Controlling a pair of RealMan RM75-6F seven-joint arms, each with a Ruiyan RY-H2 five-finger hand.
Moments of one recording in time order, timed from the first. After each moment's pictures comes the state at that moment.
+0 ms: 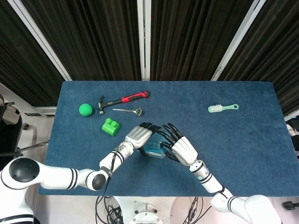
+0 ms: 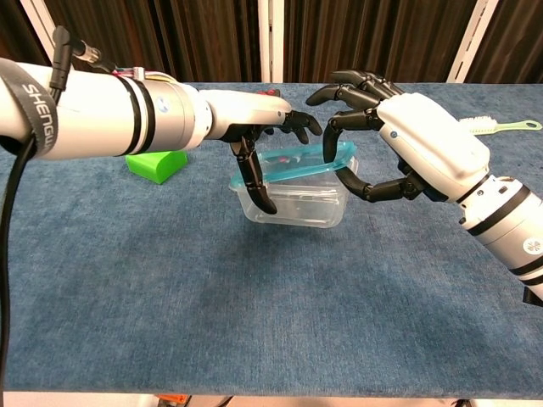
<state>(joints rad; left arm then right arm) -1.22 -1.59 -0.14 -1.59 0.59 0.79 0.42 0.59 -1.99 0.02 -0.72 -1.76 1.56 0.29</state>
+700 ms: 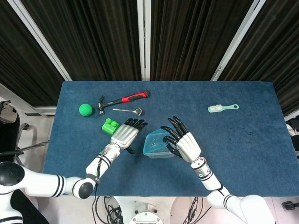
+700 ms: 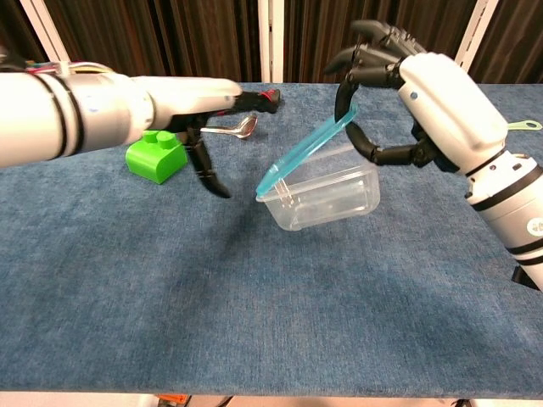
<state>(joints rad) -1.09 -1.51 -0.07 -1.73 0.69 0.99 0.47 0.61 -2.04 0.08 -0.63 -1.73 1.68 0.32</state>
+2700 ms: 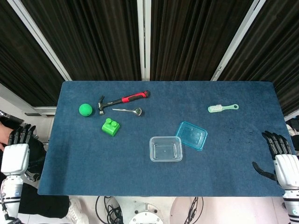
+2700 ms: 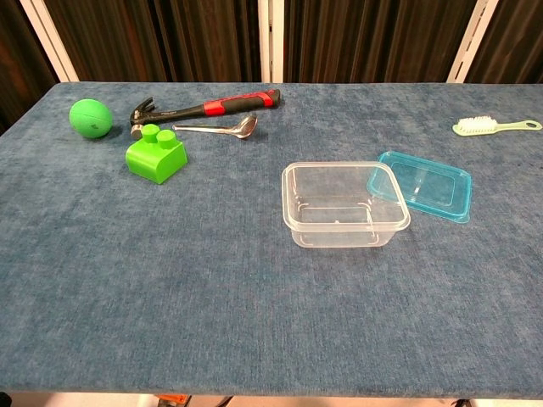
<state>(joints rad) -0.26 -1.24 0.08 -1.56 1.24 1.59 0.16 0.10 -1.08 -0.06 -1.61 -1.52 1.63 0.21</state>
